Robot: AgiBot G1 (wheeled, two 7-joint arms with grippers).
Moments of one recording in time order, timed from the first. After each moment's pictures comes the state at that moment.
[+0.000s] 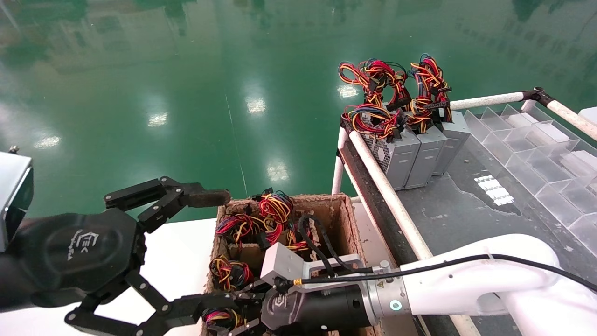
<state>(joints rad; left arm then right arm) -1.08 0.61 0.29 -1.28 0.72 1.49 -0.18 1.24 -1.23 -0.66 0.79 -1.21 -1.37 0.13</state>
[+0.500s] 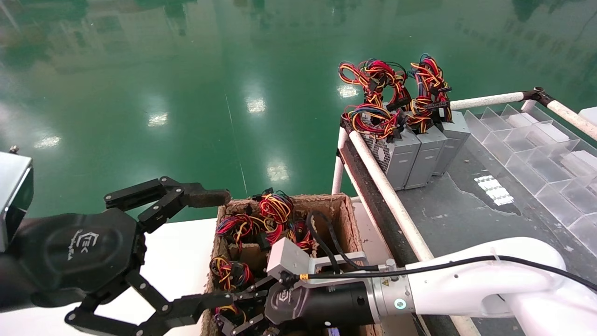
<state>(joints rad) -1.08 0.61 0.29 -1.28 0.72 1.49 -0.18 1.23 -1.22 -0.64 0.78 -1.18 -1.37 0.12</state>
